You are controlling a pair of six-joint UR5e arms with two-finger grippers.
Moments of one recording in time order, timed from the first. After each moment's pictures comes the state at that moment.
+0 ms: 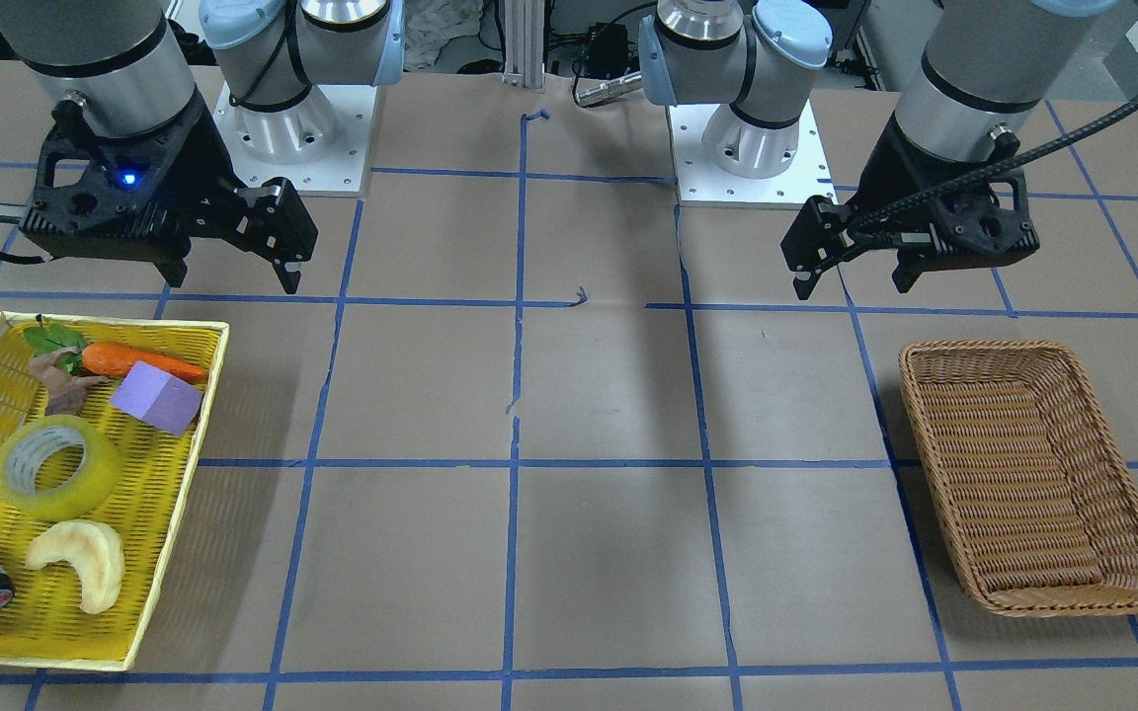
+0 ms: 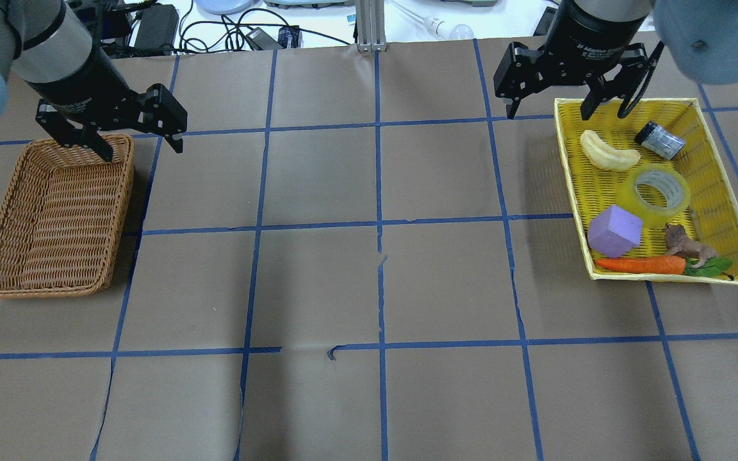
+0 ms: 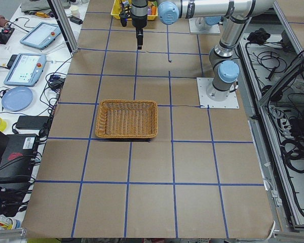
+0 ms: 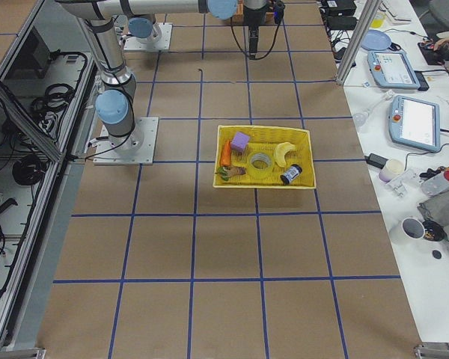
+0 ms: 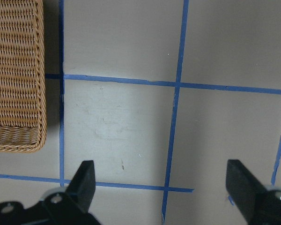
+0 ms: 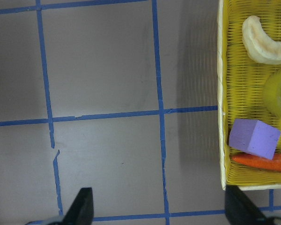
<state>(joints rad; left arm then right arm) -1.47 -1.57 -1.61 -1.49 1.58 -0.01 1.60 -1.51 1.48 -1.60 -1.55 0.09</state>
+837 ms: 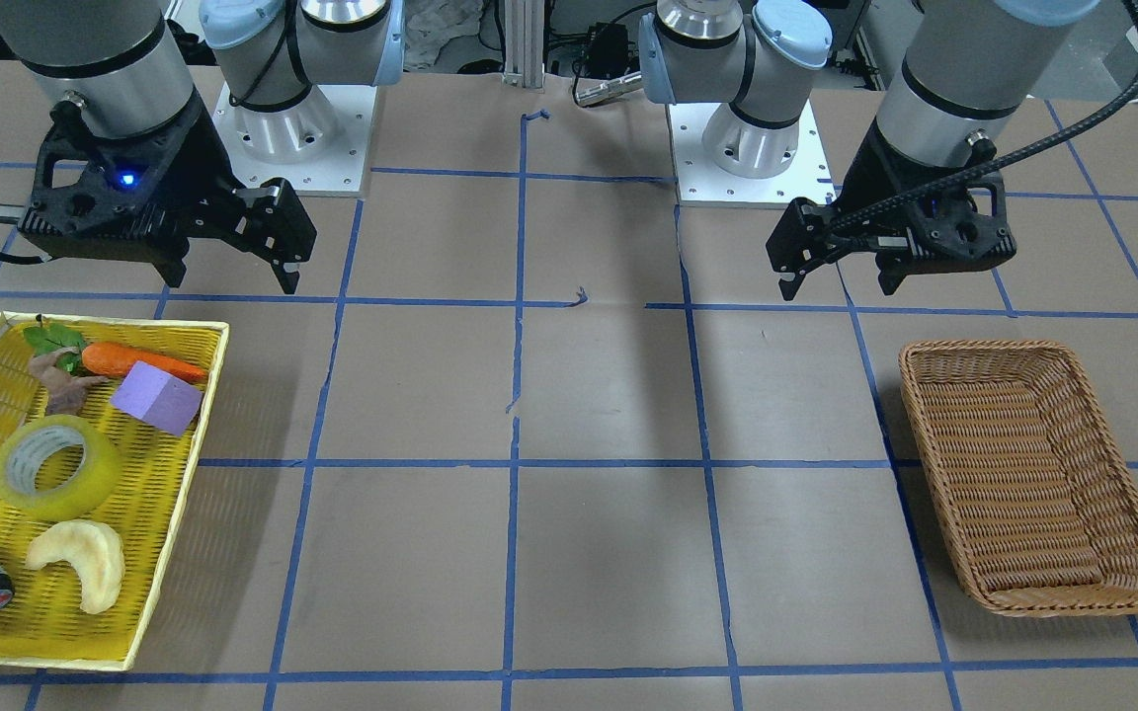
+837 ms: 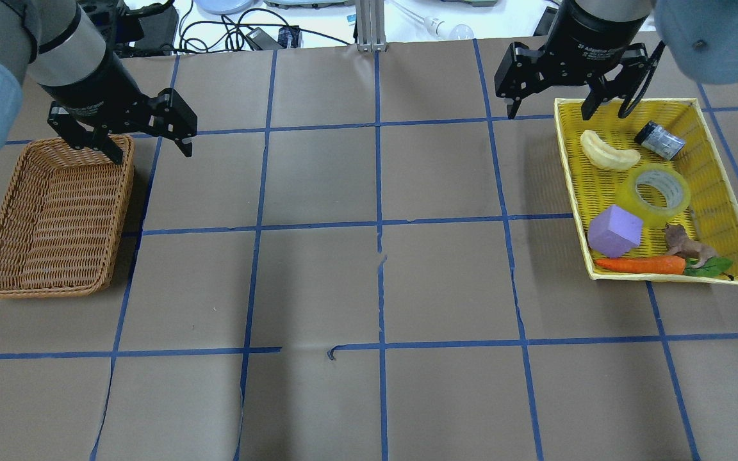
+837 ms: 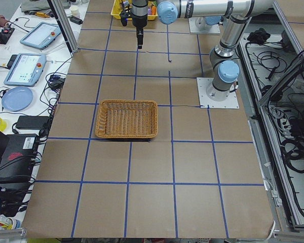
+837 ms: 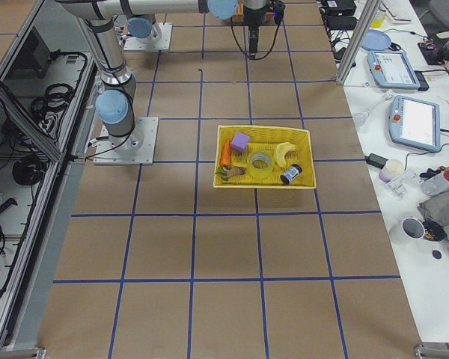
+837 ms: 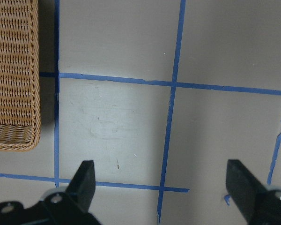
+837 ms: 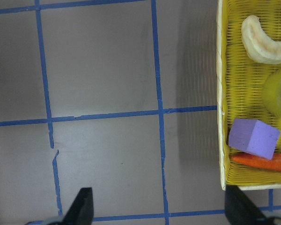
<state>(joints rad) -1.50 -1.58 -1.61 -1.49 1.58 -0.01 1.60 -1.50 1.48 -1.60 -1.56 0.09</state>
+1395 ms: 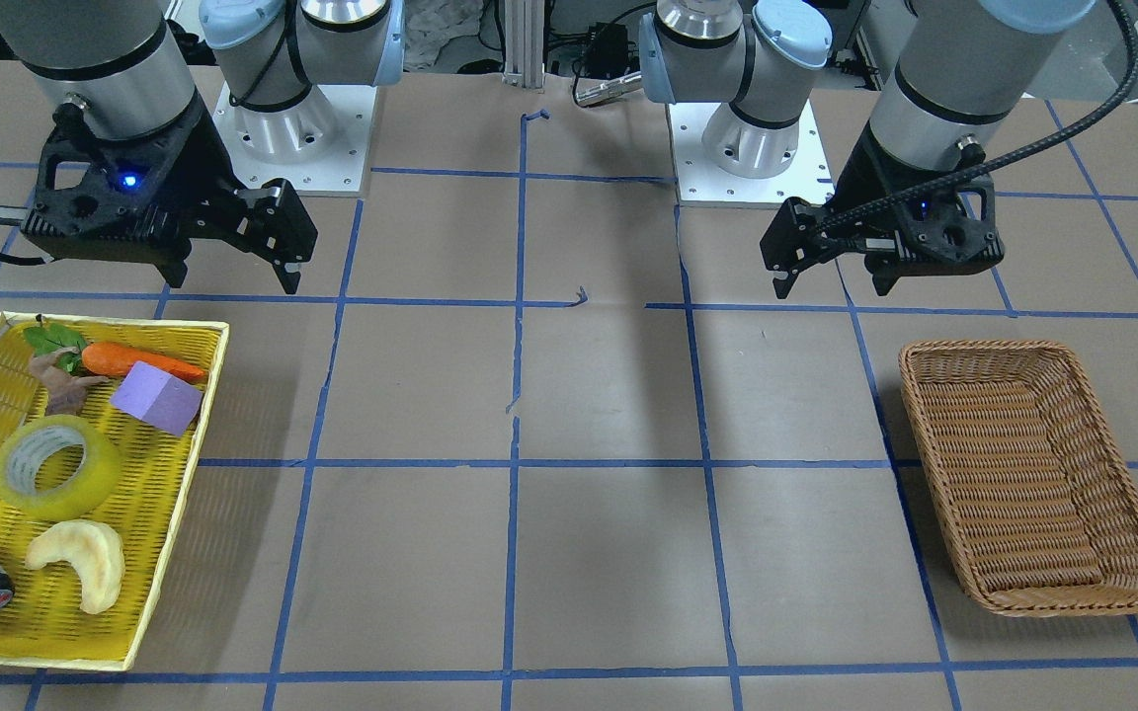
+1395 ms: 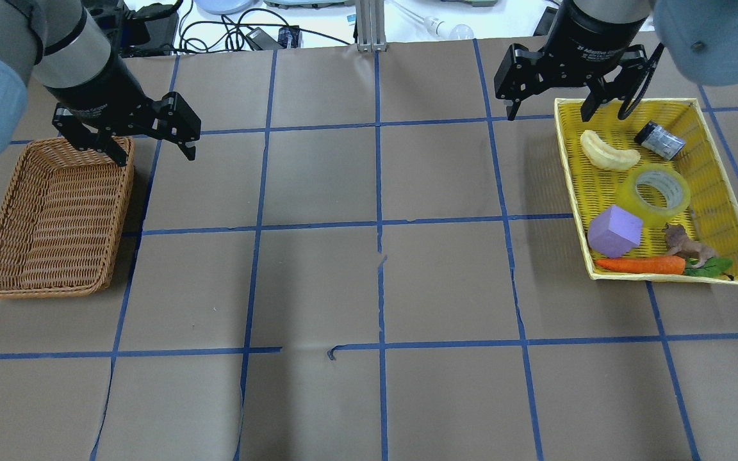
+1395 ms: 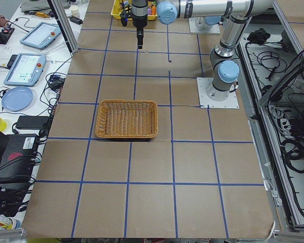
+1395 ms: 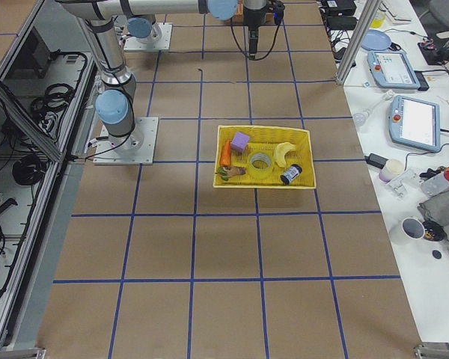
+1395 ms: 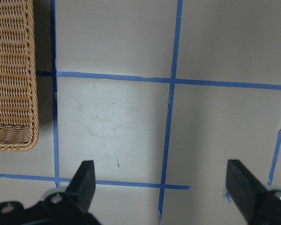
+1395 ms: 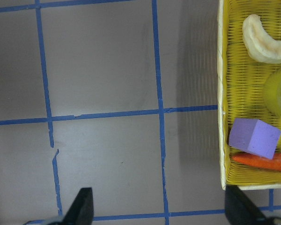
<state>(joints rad) -1.51 -1.58 -1.61 -1.50 1.58 0.02 1.60 -1.50 1.48 -1.60 -1.55 0.09</state>
